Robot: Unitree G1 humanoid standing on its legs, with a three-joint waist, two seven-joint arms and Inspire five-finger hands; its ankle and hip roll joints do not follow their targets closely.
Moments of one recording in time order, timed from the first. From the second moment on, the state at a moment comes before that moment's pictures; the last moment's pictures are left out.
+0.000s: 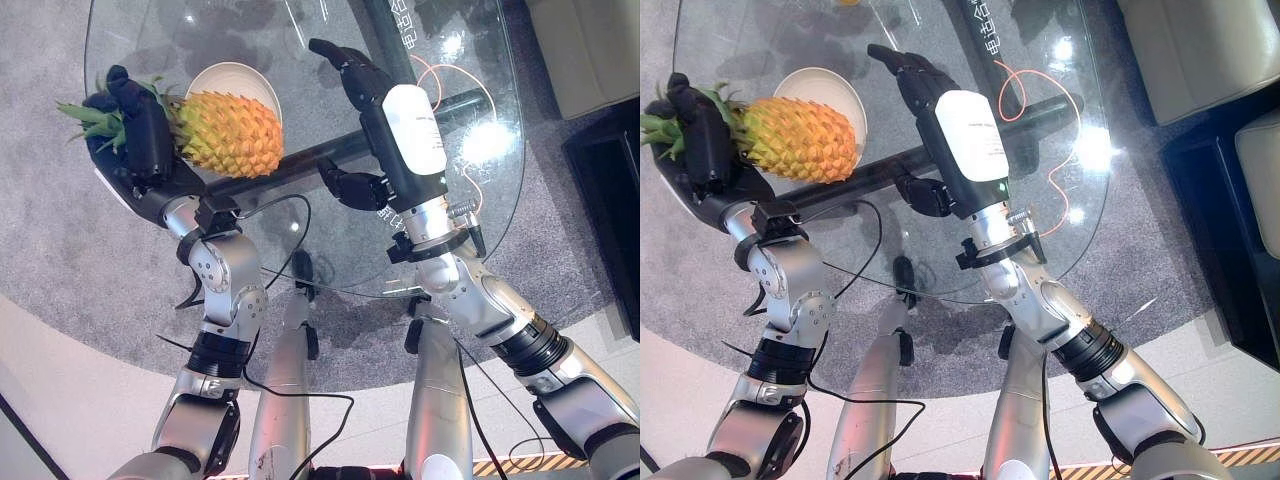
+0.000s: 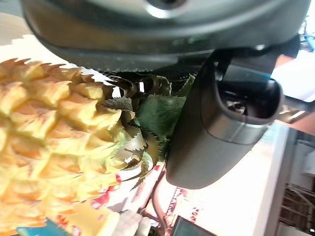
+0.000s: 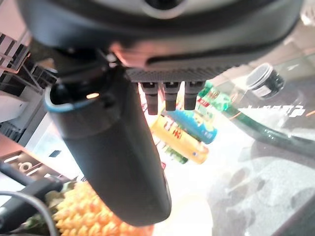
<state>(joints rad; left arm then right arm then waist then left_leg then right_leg) -0.64 0.19 -0.10 0.06 -0.54 -0.67 0.89 -0.74 -0.55 0.58 -0.04 -0.38 0.00 -0.53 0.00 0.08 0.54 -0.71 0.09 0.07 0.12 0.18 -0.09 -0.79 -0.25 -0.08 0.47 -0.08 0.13</state>
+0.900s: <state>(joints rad) -0.84 0.42 -0.07 0.55 -0.05 -0.67 1.21 -0.61 -0.56 0.27 0.55 0.11 -0.04 -0.97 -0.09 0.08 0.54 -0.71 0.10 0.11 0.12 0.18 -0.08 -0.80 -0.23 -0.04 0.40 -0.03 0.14</state>
